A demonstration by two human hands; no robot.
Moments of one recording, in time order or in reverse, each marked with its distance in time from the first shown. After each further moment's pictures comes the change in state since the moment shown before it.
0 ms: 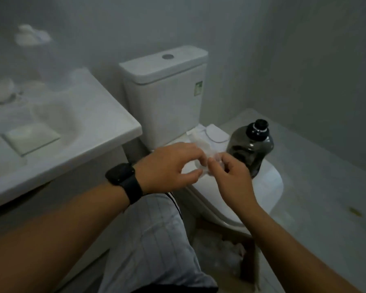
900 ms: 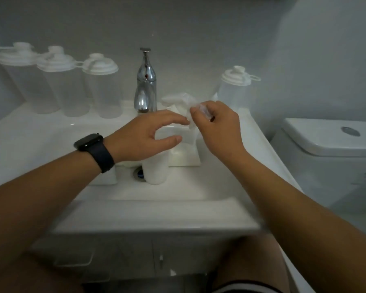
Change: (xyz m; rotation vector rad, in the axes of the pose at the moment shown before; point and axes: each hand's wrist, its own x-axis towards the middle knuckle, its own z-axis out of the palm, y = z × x) left_hand -0.253 -0.206 -0.206 0.074 0.546 -0.532; right_hand 0.135 -0.225 0.369 -0.021 -0.443 -0.592
